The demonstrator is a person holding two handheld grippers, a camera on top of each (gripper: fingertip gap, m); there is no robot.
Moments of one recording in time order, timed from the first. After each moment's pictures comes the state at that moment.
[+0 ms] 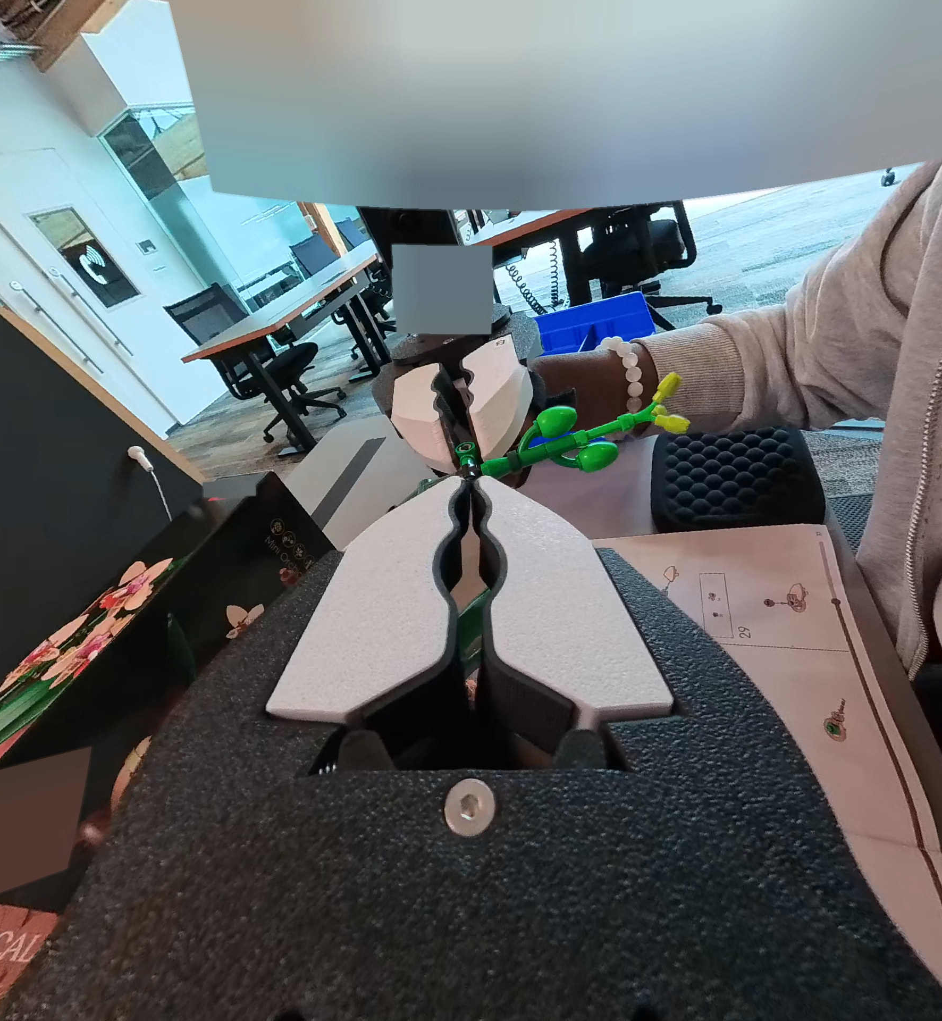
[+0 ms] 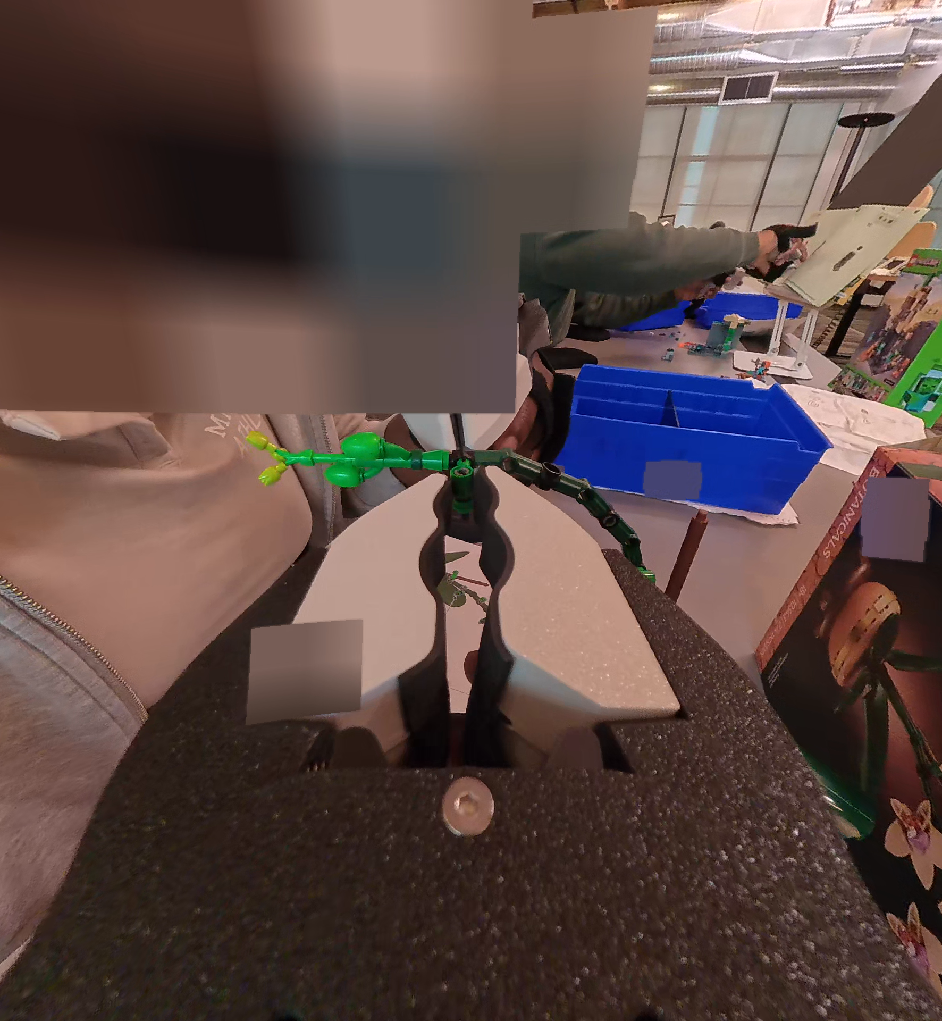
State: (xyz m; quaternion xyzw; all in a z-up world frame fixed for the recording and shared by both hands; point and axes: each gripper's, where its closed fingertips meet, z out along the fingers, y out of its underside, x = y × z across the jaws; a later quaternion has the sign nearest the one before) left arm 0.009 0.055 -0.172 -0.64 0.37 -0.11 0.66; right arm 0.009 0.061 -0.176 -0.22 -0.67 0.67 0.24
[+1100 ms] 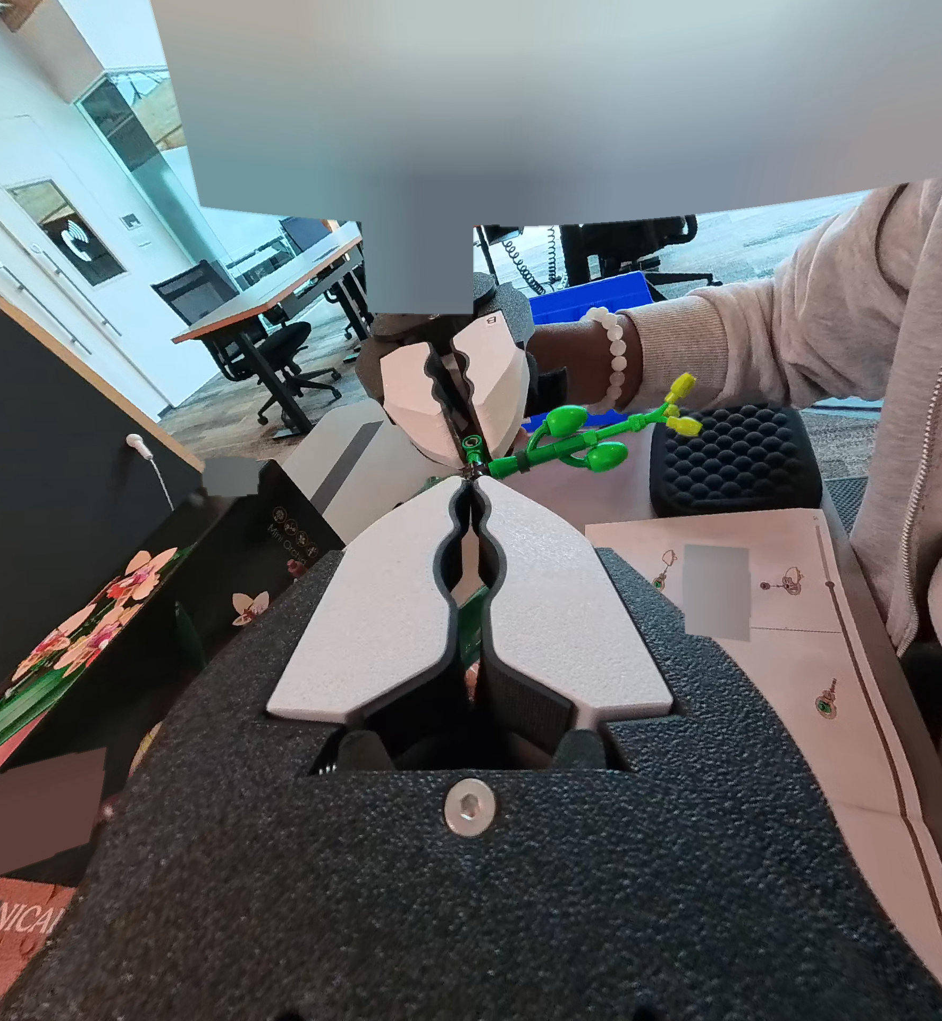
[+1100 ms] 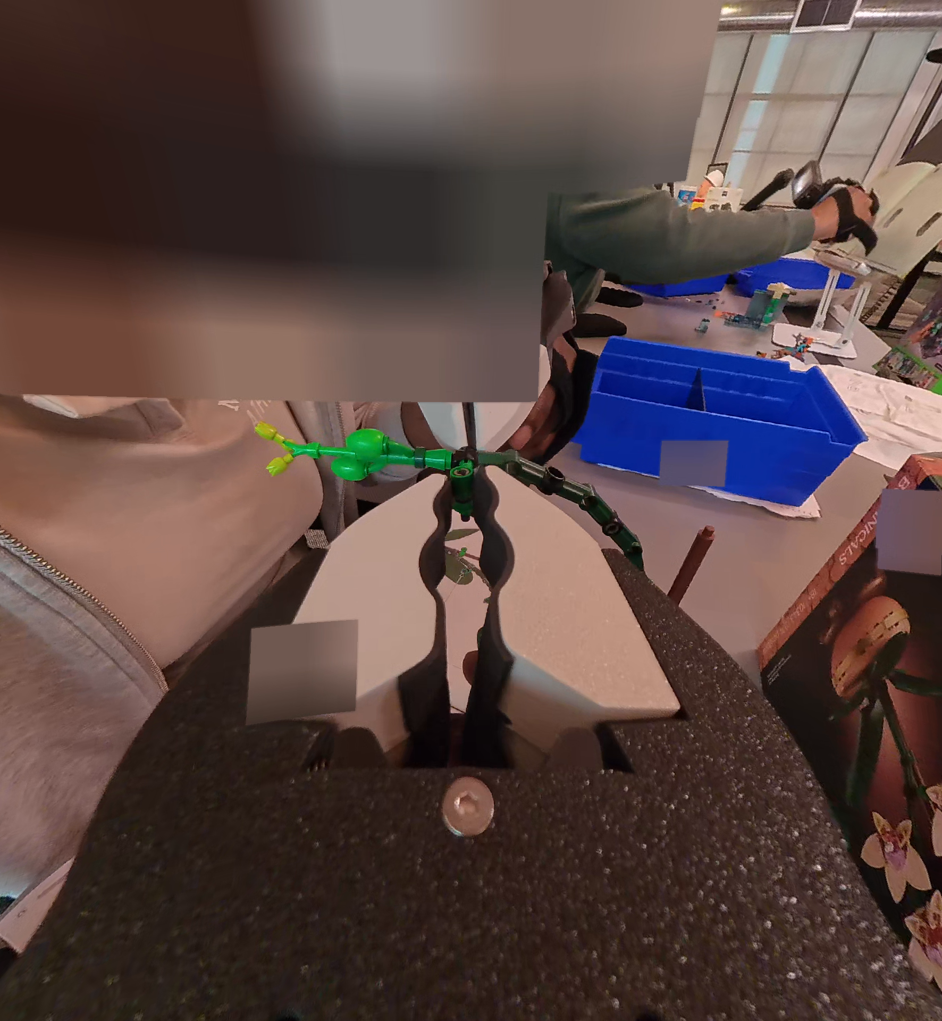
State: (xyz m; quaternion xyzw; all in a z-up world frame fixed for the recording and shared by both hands) left arm 0.006 0.056 -0.173 -0.65 0.38 -0.10 0.65; right arm 0.008 0.058 -0.176 -0.21 -0.71 0.64 0.22
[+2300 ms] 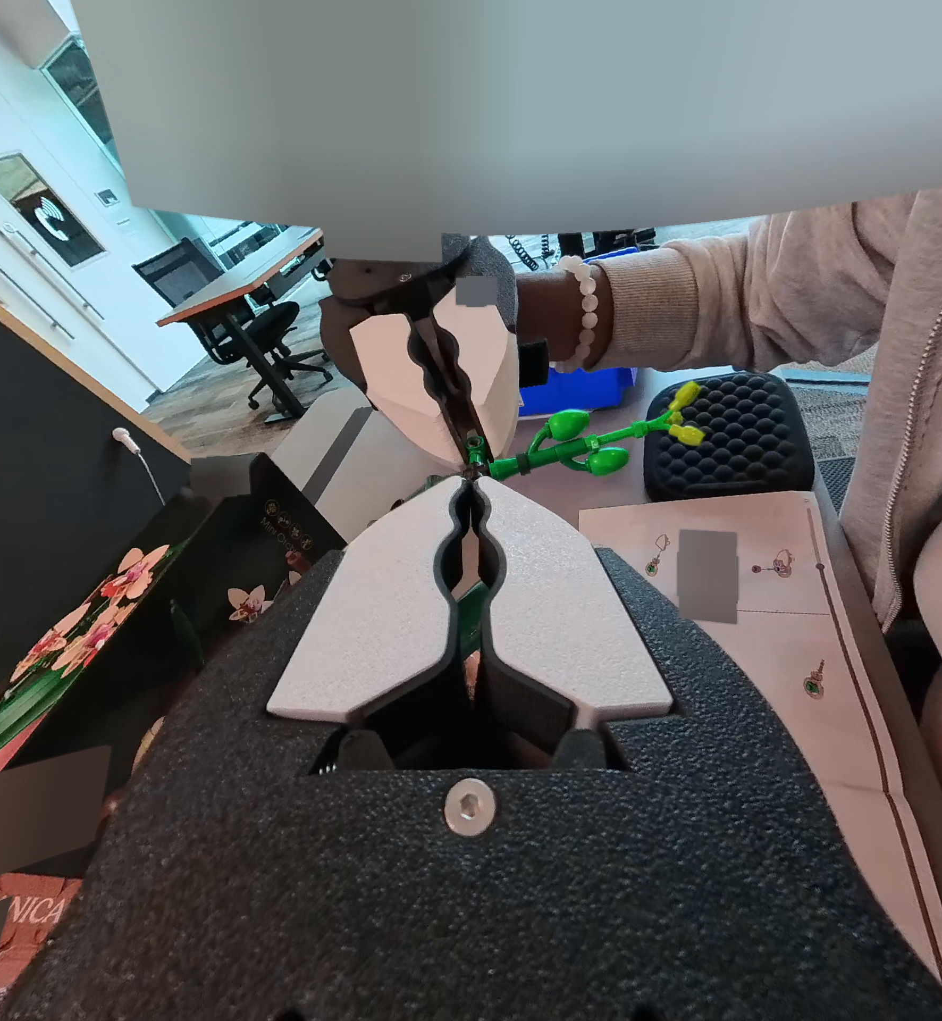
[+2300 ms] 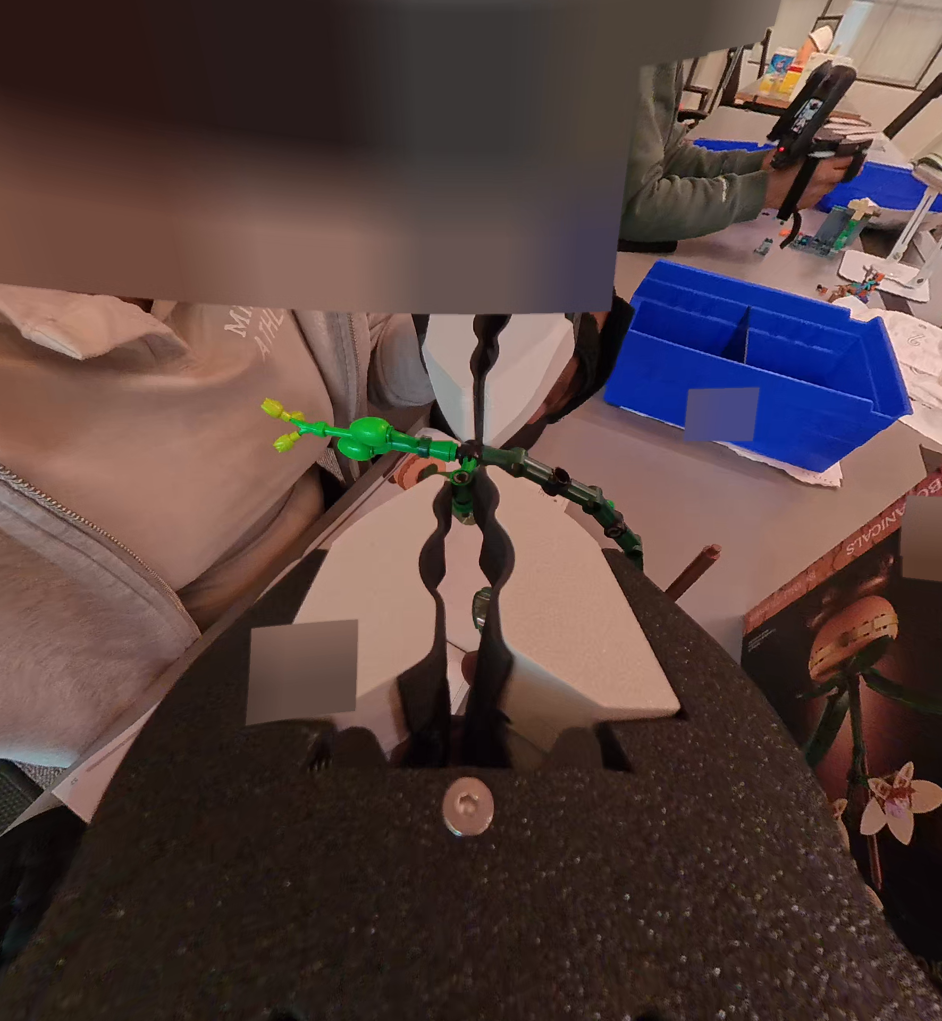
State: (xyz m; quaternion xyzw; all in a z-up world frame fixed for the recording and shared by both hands) left arm 0.009 0.054 -0.175 -0.66 0.39 -0.10 0.63; right arm 0.011 0.055 -0.181 -0.18 -0.78 0.56 0.20
